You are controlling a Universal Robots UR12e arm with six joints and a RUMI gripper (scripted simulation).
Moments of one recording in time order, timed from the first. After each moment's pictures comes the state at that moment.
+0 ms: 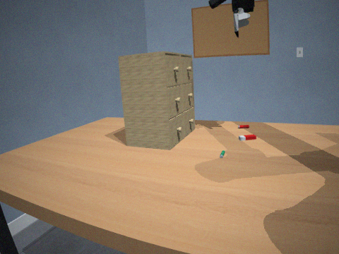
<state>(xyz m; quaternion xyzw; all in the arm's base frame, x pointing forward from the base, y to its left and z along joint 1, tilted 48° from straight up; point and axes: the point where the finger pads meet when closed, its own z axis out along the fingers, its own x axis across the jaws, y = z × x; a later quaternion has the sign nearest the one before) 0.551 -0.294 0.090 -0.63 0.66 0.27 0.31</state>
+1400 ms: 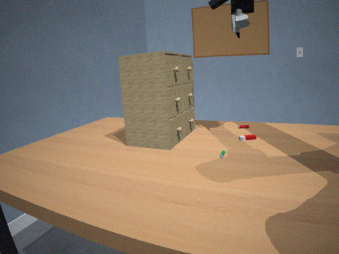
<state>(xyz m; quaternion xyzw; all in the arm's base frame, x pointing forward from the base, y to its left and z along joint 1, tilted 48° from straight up) 0.554 -0.292 0.087 -0.59 0.69 0.27 0.30</state>
